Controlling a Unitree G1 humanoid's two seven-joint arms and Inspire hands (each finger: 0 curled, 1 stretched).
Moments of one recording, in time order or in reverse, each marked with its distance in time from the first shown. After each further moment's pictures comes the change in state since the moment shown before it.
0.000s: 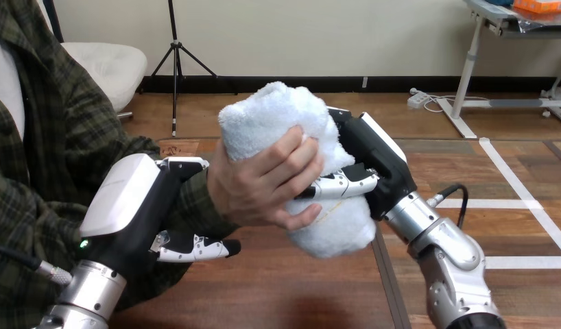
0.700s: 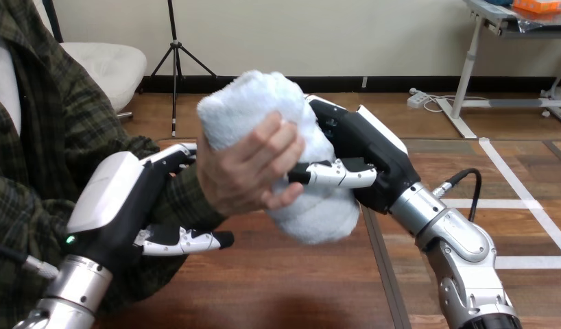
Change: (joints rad) left arm -0.051 0.031 0.033 0.134 -0.041 -0.073 0.012; right arm 0.042 -0.048 0.042 -0.184 -0.092 0.095 -0.095
